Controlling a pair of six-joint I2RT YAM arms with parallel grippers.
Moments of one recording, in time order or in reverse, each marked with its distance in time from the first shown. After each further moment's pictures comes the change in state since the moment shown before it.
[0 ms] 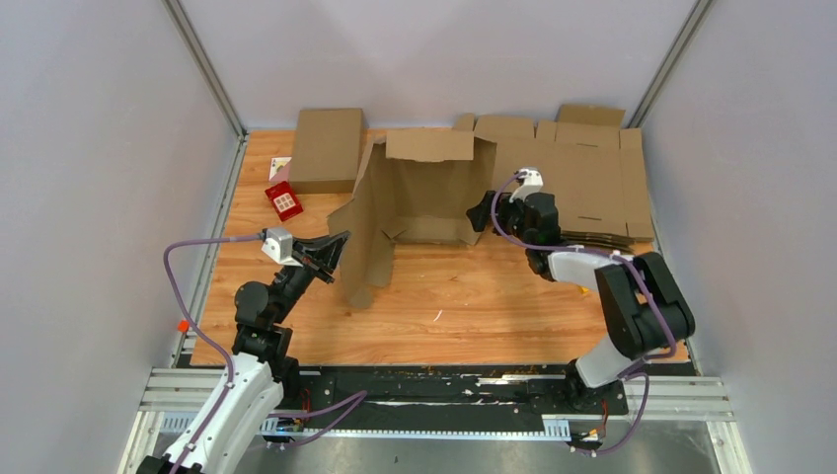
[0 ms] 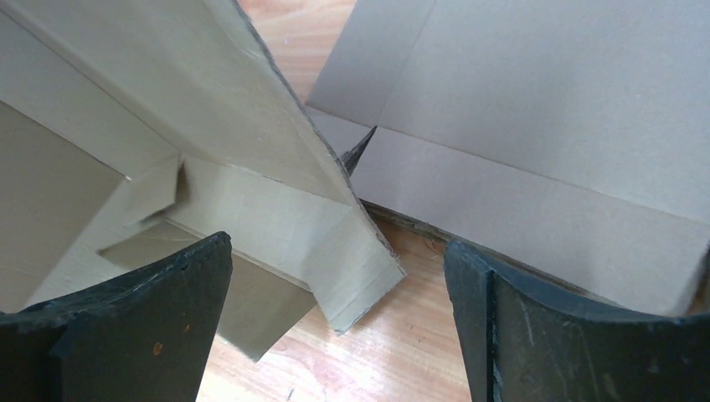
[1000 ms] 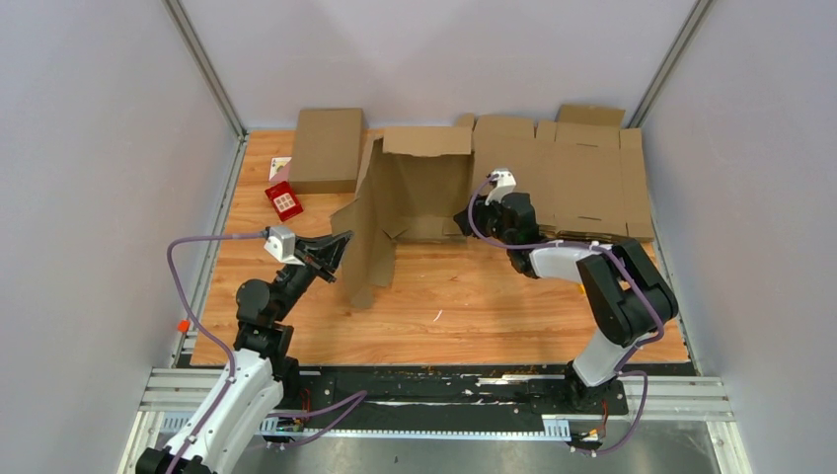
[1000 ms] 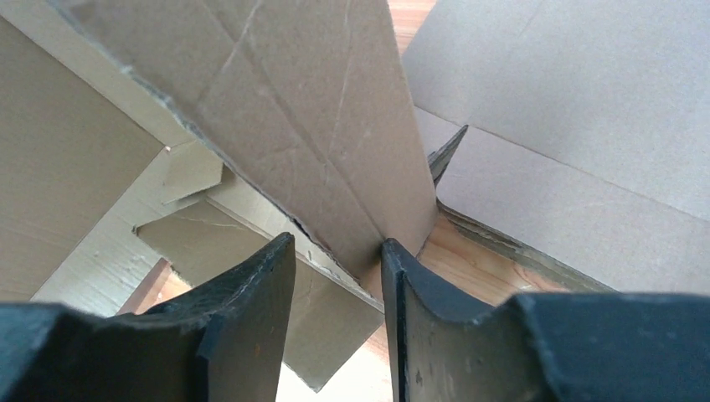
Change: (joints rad) left arm 0.000 0.045 0.000 0.048 0.028 -0.003; right arm 0.107 0.134 0.081 0.024 -0.043 -0.041
